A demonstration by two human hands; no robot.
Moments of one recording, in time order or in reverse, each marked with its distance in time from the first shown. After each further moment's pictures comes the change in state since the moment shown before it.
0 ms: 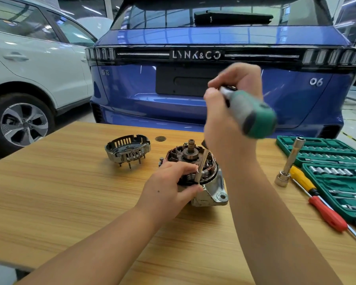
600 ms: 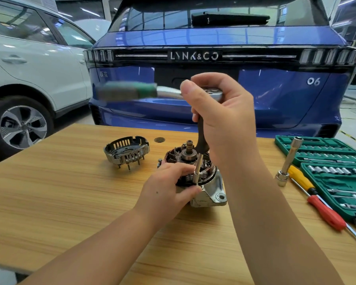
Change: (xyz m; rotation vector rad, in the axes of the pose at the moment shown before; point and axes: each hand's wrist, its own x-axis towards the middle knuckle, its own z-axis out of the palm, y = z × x) left_hand 0.000 0.001 -0.001 -0.018 -0.009 -0.010; right_hand 0.001 -0.015 0.001 0.099 -0.103 0.358
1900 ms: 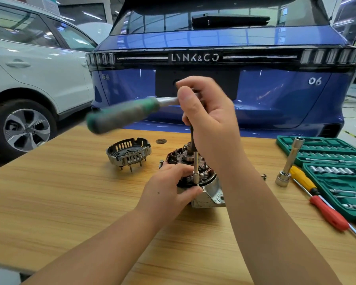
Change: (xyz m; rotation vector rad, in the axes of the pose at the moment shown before) left_hand 0.001 0.000 -0.002 0.037 -0.016 0.012; right_hand -0.002 0.007 0.006 -0.035 -0.174 -0.140
